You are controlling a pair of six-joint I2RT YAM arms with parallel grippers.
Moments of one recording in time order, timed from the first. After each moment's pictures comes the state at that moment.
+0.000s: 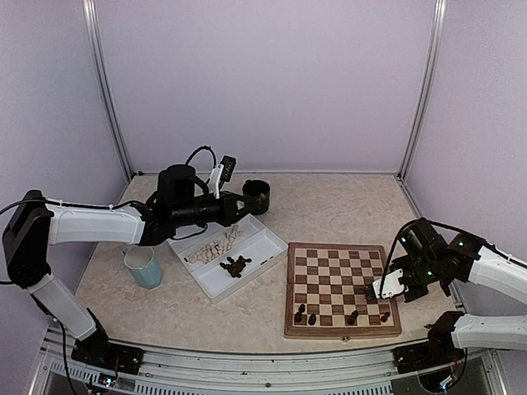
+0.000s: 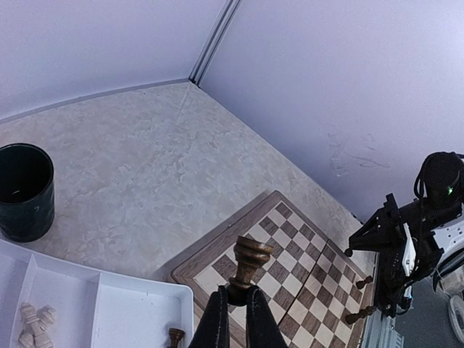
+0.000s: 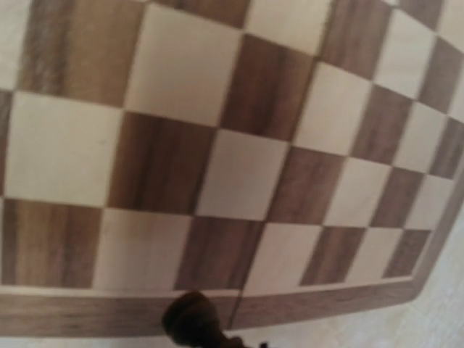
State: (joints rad) left arm -0.72 1.59 0.95 0.42 0.37 -0.38; right arm 0.60 0.87 0.59 -0.85 0.13 -1.26
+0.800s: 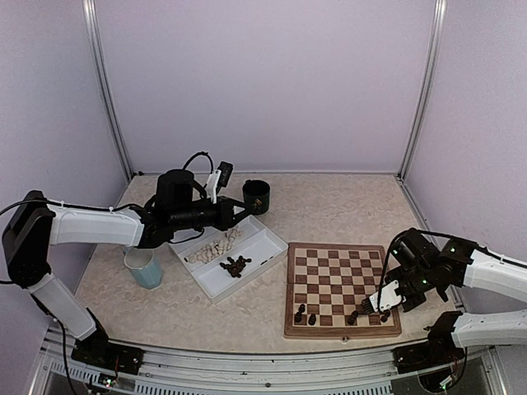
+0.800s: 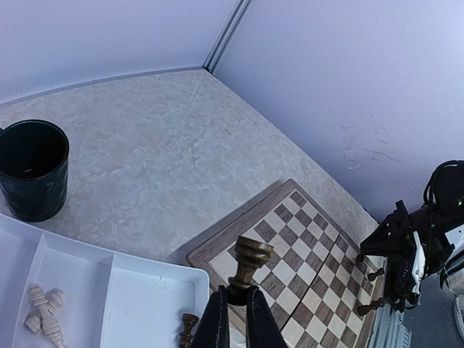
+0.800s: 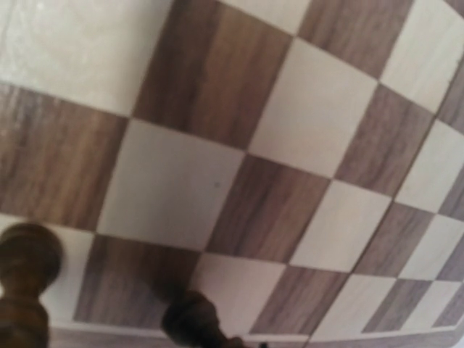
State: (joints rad) left arm -0.70 1.59 0.91 0.41 0.36 -0.38; right arm 0.69 0.90 0.55 -0.86 0.13 -1.27
